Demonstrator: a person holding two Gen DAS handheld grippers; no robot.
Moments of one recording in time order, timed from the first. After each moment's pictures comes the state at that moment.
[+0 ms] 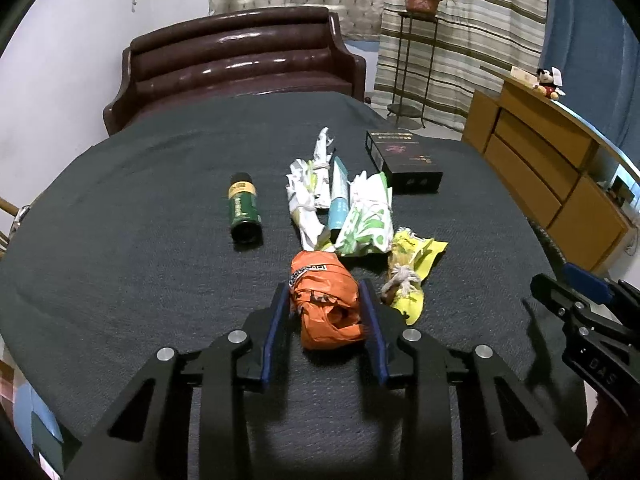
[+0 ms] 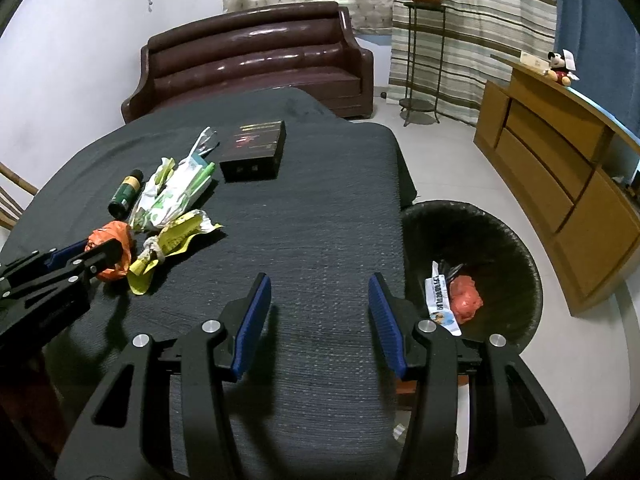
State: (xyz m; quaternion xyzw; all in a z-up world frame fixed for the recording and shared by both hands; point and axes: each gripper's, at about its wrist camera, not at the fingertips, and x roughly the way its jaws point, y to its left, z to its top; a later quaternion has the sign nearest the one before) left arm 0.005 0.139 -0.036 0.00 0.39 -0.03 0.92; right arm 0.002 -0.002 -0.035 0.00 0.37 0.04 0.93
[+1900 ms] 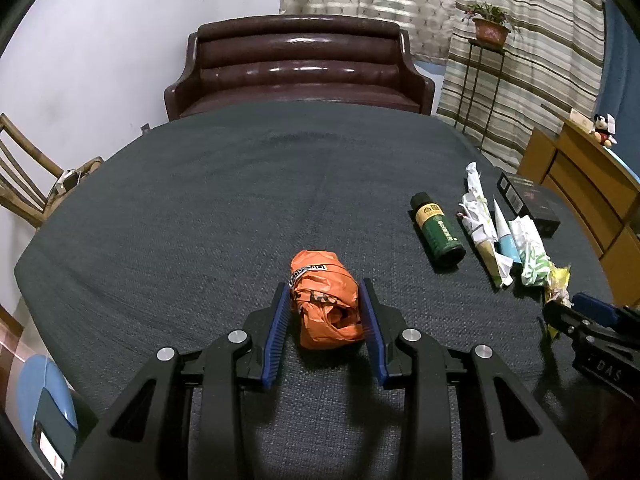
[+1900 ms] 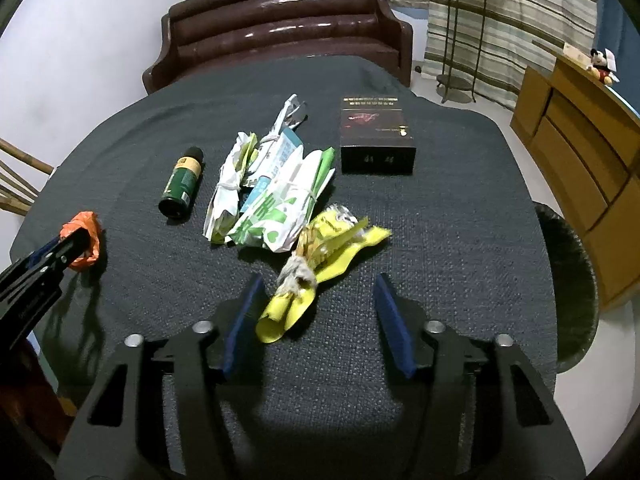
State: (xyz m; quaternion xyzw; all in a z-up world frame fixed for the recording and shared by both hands) left arm 0.022 0.246 -0.035 -0.04 0.37 0.06 0.93; right arm 0.044 0.096 -0.045 0.00 0.42 0.08 0.90
